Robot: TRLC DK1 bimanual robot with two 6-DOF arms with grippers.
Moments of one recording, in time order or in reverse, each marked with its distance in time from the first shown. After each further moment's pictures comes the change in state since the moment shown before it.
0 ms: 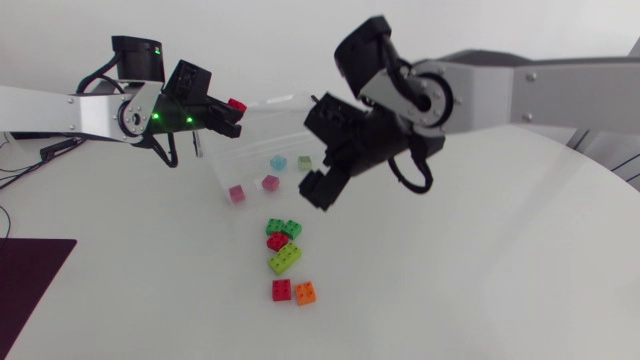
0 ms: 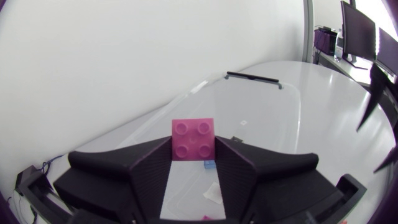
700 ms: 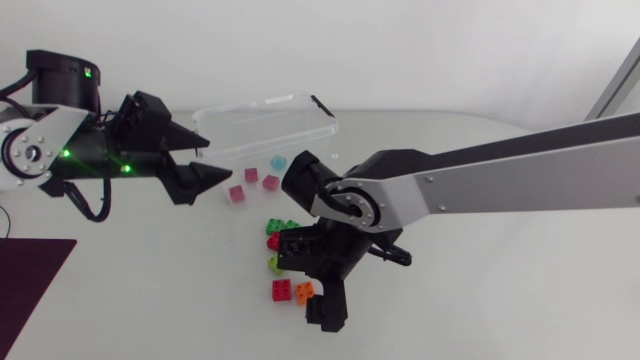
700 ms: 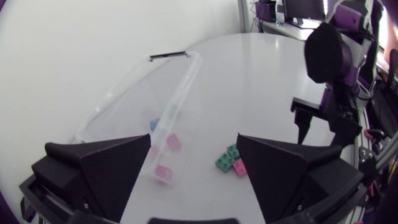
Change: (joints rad) left arm 0.039 -0.480 -0.357 -0.363 0.259 0.321; right arm 0.200 0.127 -0.160 -0.163 -0.080 -0.334
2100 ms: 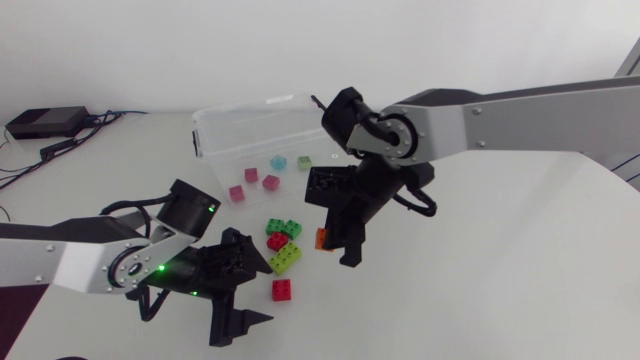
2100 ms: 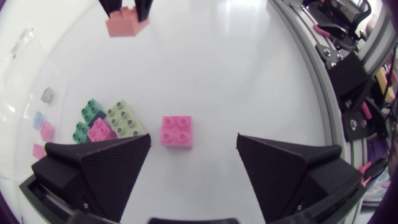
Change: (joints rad) left arm -0.406 0.165 -0.307 0.045 -0.100 0.239; right arm -0.191 -0.042 0.134 -0.077 -0.008 -0.058
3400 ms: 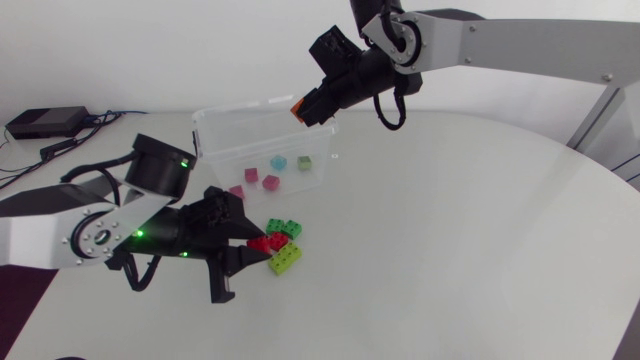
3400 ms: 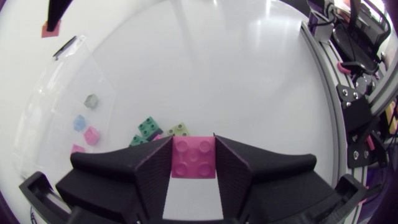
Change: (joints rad) left arm 0.072 -0.144 0.107 -0.041 -0.029 -0.110; right arm -0.181 0.227 0.501 0.315 -0.093 0.384
